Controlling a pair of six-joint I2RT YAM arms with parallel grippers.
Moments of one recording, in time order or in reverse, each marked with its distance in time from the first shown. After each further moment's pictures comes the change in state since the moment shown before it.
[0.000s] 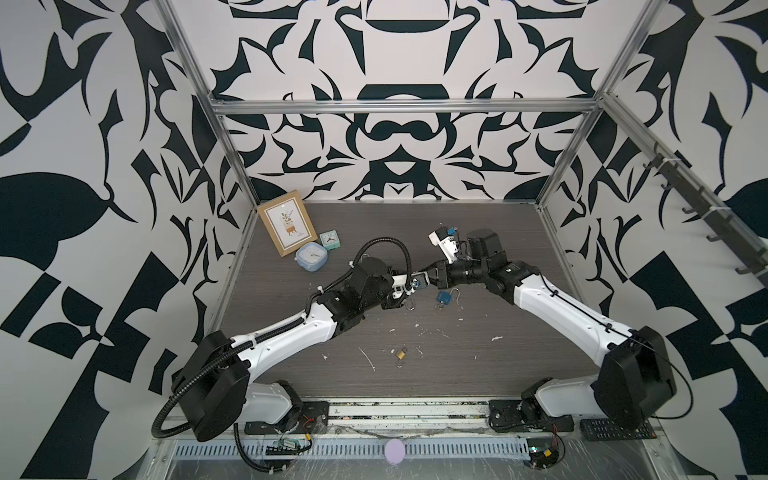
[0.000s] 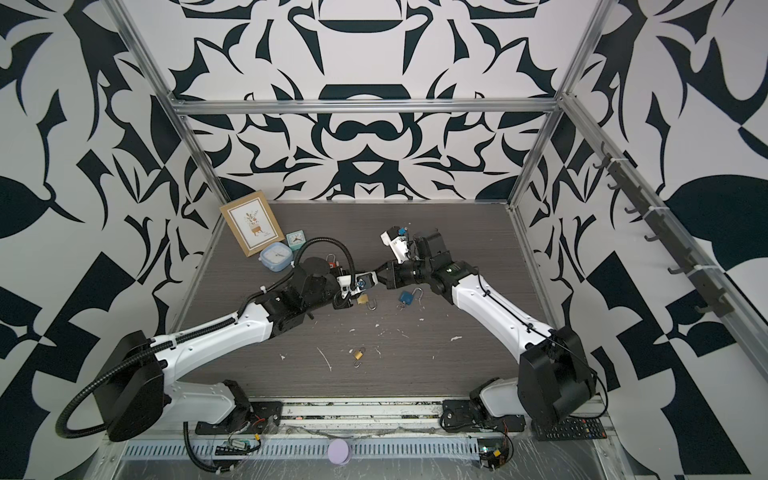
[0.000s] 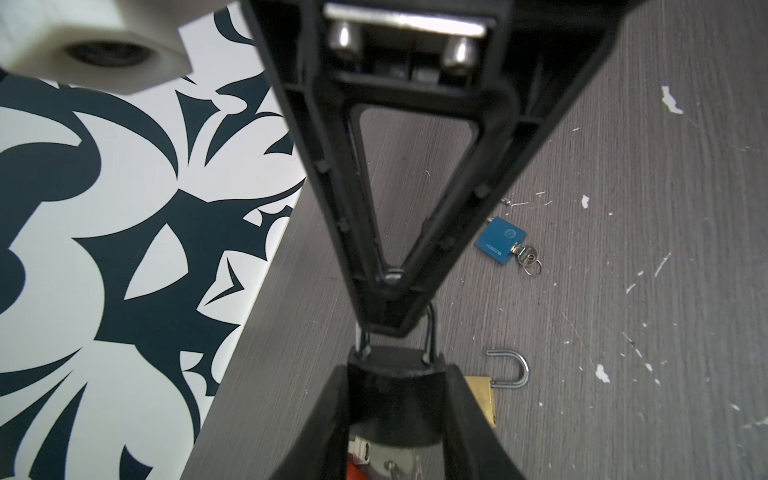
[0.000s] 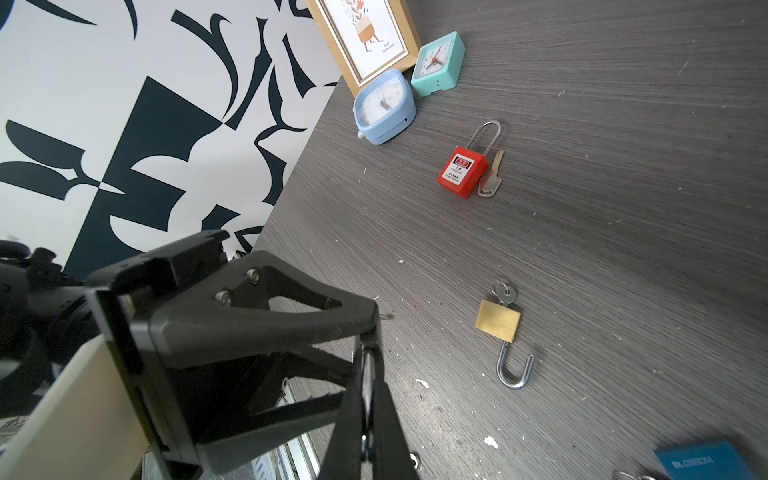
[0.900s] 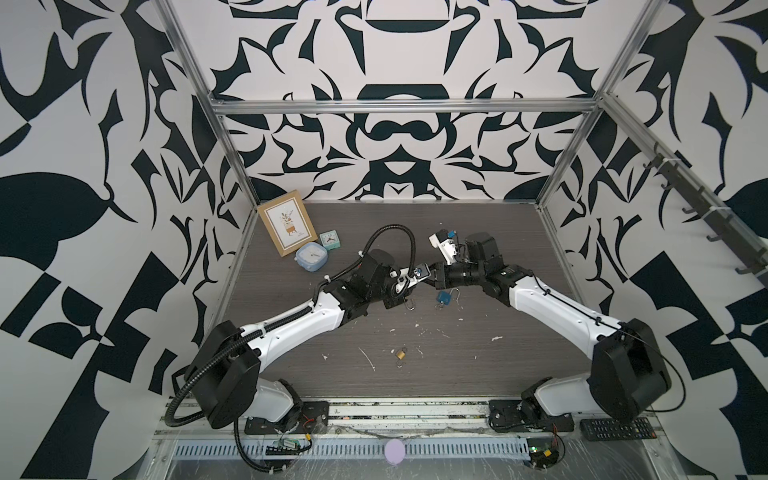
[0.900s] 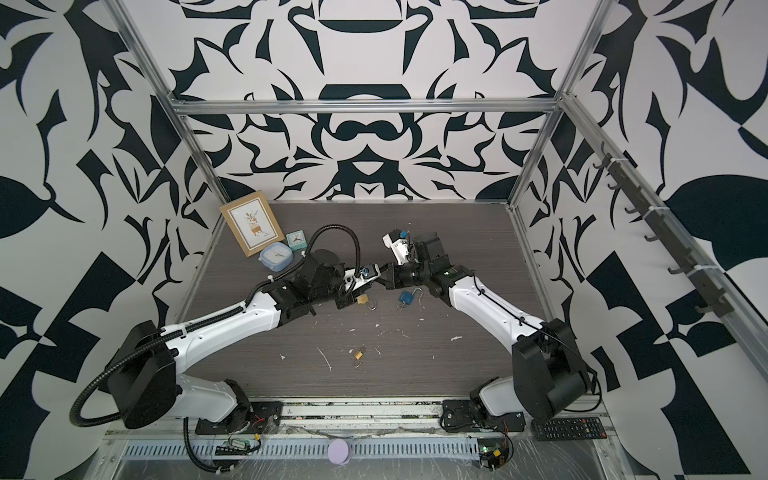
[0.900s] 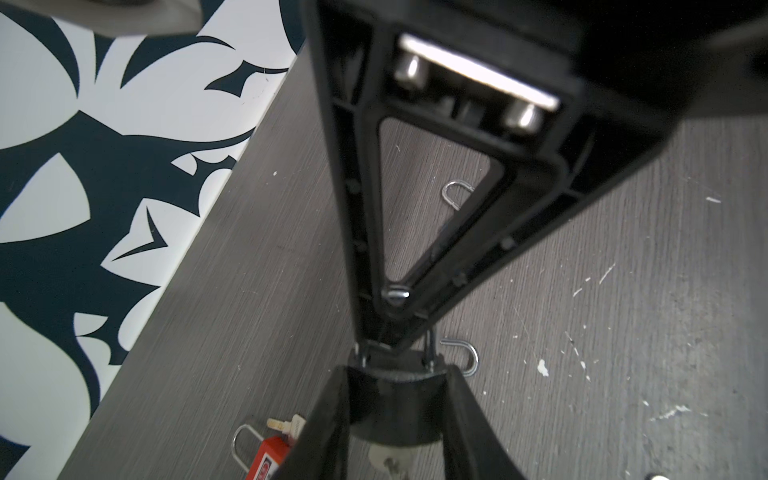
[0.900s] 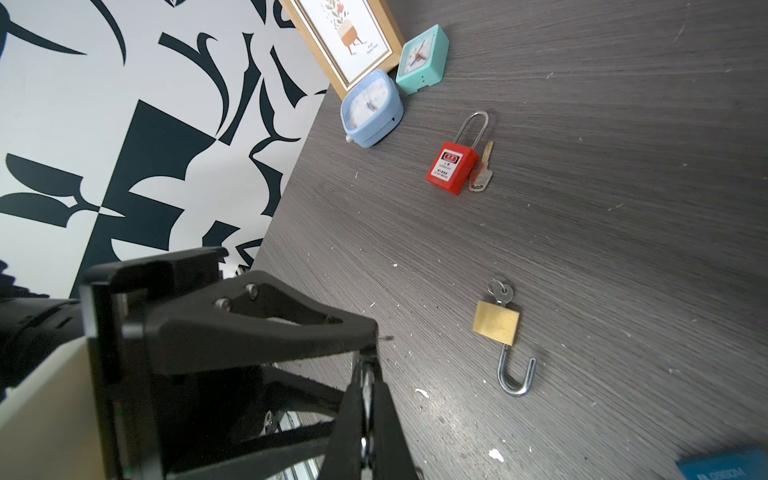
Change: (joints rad) left arm 0.013 0.085 0.116 -0.164 0.048 -0.165; right arm -0.006 0.044 -0.063 0.122 -0.003 0.084
